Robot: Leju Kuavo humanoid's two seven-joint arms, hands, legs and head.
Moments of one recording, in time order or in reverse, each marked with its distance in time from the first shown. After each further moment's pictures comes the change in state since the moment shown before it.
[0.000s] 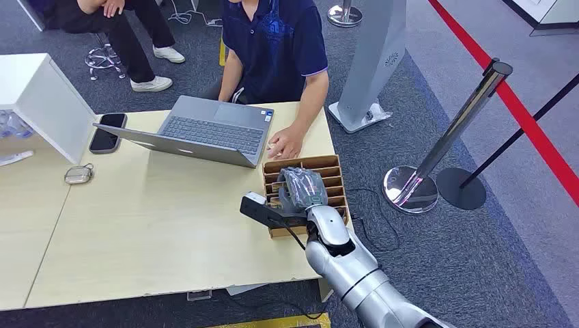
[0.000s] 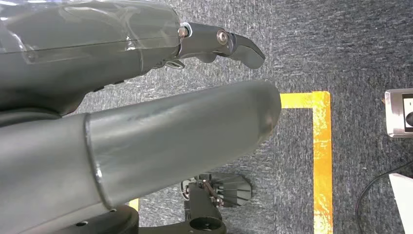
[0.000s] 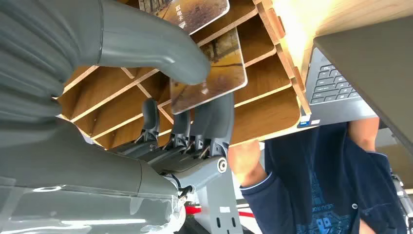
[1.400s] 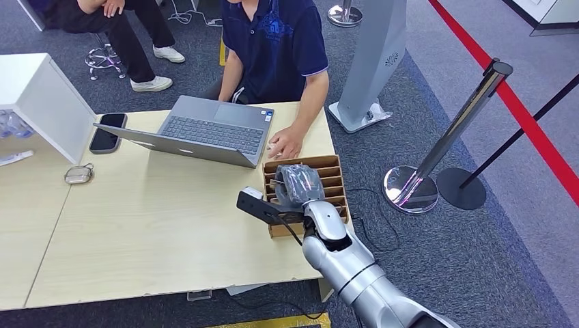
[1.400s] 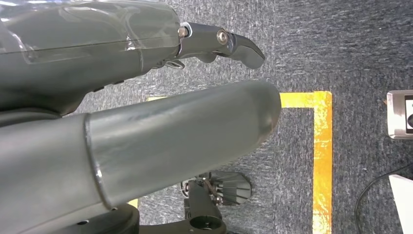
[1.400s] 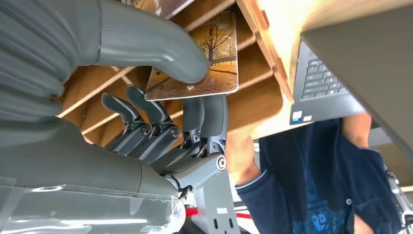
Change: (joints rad) left arm 0.006 0.000 0.000 0.000 0.027 0.006 -0.013; right arm -0.030 0.012 0.005 0.016 -0.026 -0.004 0.006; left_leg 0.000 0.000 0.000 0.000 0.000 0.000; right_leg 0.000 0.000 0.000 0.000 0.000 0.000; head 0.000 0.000
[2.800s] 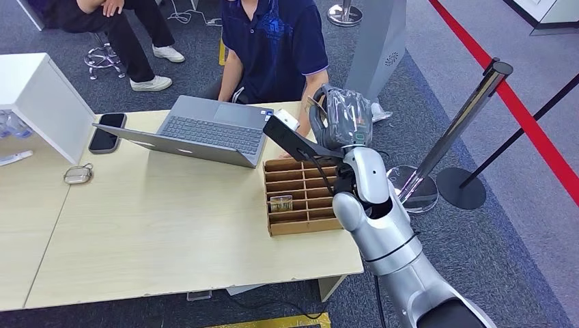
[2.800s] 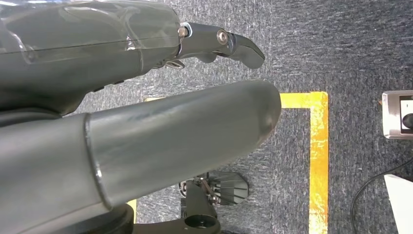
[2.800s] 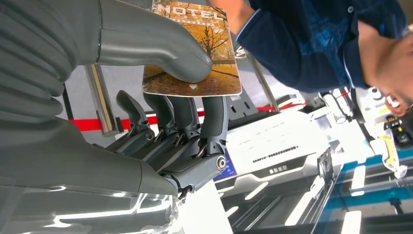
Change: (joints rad) left arm -0.020 0.000 0.000 0.001 -0.012 -0.005 0.021; right arm -0.089 -0.103 -0.115 -0.436 0.075 0.036 0.135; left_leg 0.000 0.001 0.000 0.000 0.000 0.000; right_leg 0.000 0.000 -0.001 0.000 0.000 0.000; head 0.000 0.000
